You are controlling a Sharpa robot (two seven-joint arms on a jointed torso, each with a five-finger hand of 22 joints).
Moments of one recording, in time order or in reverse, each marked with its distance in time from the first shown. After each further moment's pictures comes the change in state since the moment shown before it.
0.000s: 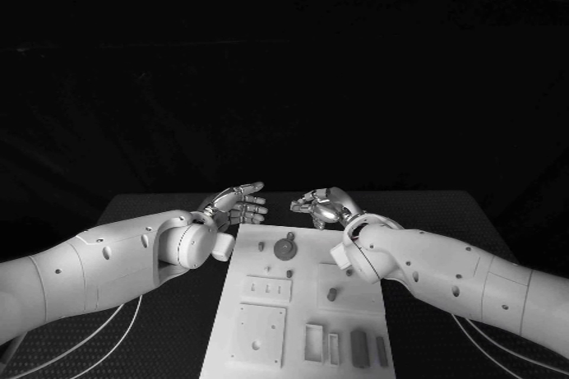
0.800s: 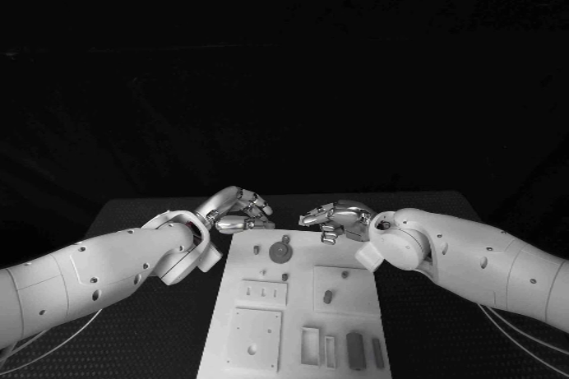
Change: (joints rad) left arm 0.000 -0.032 0.000 0.044 -0.768 -0.039 0.207; left_hand 0.280 0.077 -0.069 -0.147 0.006 0.081 -0.009 0.052 0.019 0.035 -0.027 0.040 0.026 0.038 -0.016 0.019 0.011 0.000 0.016 -0.009 0.019 0.000; right arm 0.035 -0.092 0.000 -0.089 0.346 0.598 -0.029; right_hand 0.000 0.000 0.017 0.000 0.000 0.000 0.000 -0.002 0.009 0.000 0.000 0.000 0.000 0.002 -0.002 0.000 -0.001 0.002 -0.007 0.007 0.000 0.000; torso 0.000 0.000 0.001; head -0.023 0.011
